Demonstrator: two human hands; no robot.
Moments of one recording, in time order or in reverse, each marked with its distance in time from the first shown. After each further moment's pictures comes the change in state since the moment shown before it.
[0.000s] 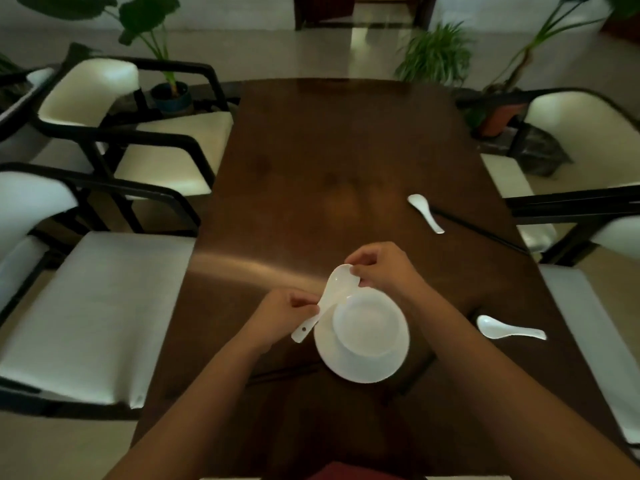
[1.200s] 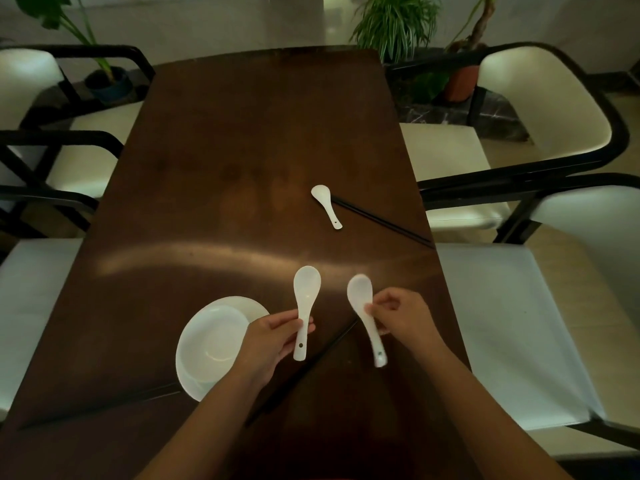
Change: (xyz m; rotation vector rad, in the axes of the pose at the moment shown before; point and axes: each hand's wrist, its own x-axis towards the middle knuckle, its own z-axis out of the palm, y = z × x) left_hand 0.049 0.077 0.224 -0.523 0.140 -0.317; right_hand -0.032 0.206 -0.178 0.177 0.062 0.262
